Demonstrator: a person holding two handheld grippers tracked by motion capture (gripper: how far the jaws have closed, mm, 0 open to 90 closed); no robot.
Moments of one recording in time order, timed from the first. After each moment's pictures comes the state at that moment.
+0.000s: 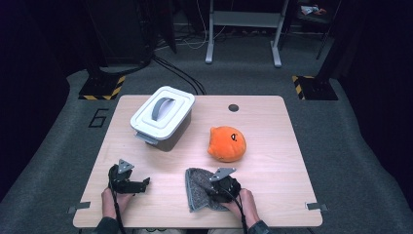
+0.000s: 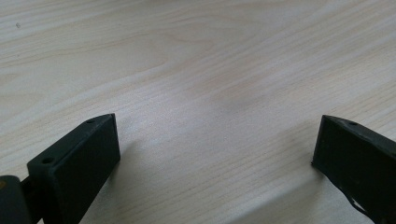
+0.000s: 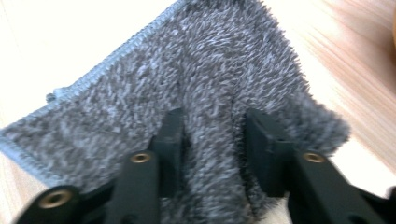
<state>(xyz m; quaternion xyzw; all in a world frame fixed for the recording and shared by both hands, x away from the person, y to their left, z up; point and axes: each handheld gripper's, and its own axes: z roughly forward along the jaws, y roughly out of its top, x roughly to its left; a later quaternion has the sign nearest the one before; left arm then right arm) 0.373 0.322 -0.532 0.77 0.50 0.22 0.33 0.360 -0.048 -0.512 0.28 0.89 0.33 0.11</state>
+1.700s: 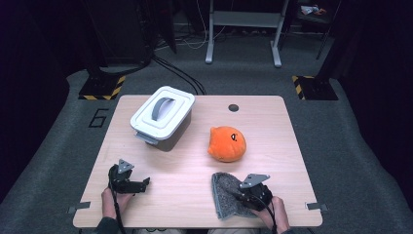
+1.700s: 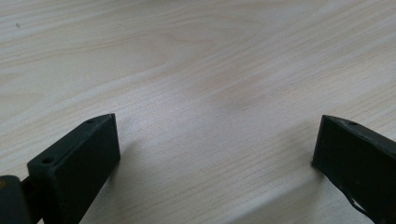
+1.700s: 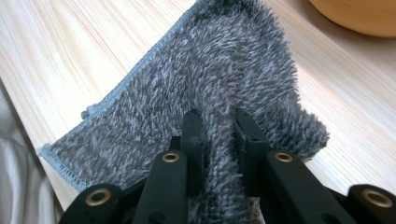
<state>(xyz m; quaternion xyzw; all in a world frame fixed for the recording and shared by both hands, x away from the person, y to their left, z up) 0.373 0.322 -0.532 0.77 0.50 0.22 0.33 0.329 -0.132 -0.491 0.31 0.89 0.32 0.11</state>
